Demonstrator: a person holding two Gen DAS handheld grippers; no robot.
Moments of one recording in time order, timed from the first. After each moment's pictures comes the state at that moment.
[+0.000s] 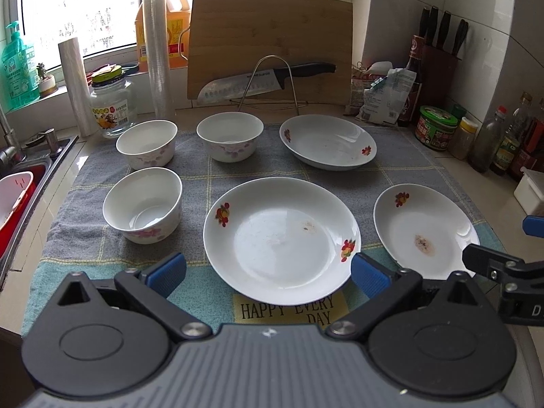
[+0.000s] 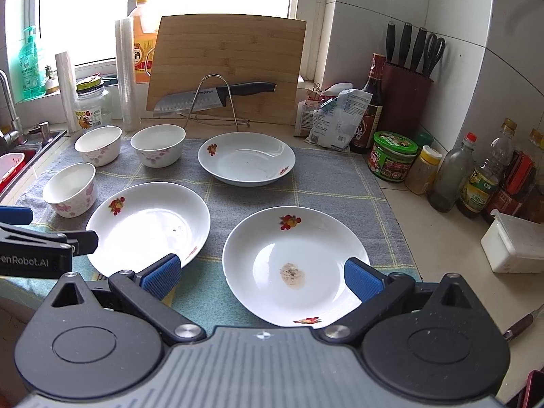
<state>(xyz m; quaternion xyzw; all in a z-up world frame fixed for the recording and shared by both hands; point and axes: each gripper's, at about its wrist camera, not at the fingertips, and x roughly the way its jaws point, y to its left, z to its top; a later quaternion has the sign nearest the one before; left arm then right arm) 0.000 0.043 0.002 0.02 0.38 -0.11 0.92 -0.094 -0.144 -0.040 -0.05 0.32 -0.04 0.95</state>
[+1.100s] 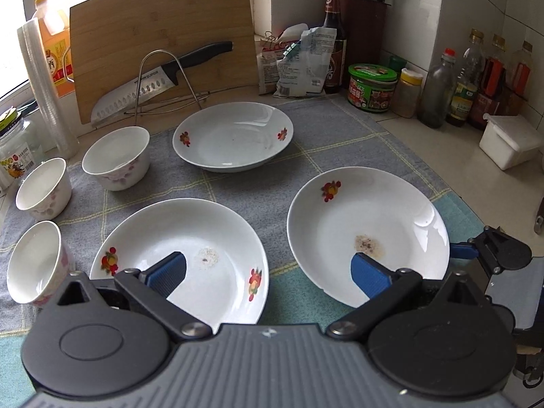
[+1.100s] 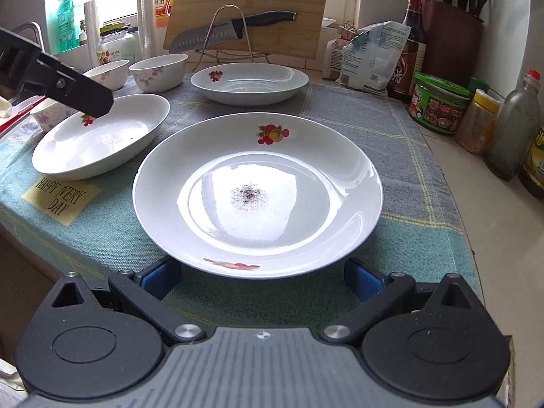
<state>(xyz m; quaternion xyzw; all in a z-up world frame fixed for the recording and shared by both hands) 0.045 -0.063 -0.020 0.10 0.39 -0.20 0.89 -0.050 -0.250 -0.164 -0.07 0.34 0.09 0.93</state>
